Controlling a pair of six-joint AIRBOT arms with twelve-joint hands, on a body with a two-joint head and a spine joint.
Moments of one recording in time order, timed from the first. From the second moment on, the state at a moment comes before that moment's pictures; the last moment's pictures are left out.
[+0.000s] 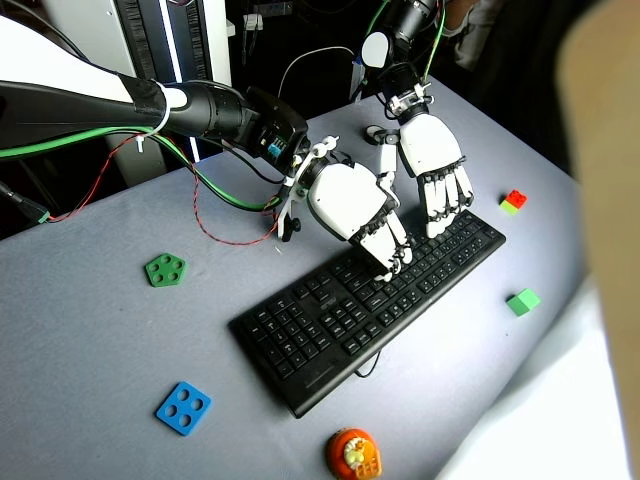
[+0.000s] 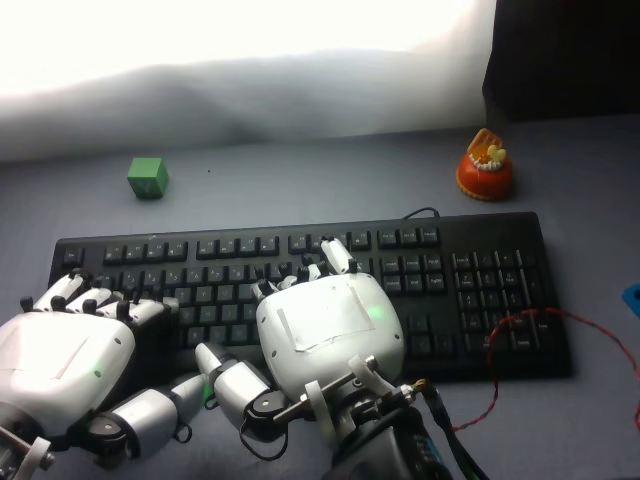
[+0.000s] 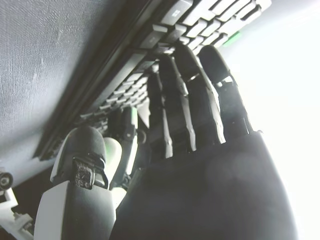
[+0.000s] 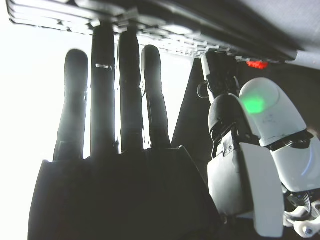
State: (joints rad) left arm 0.99 -1.00 0.72 2.33 1.14 -1.62; right arm -0.55 -1.76 0.99 1.13 1.29 -2.11
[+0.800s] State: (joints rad) left arm 1.01 -1.05 0.78 2.38 1.34 -1.70; right arm -0.49 -1.48 0.76 1.16 1.24 -2.20
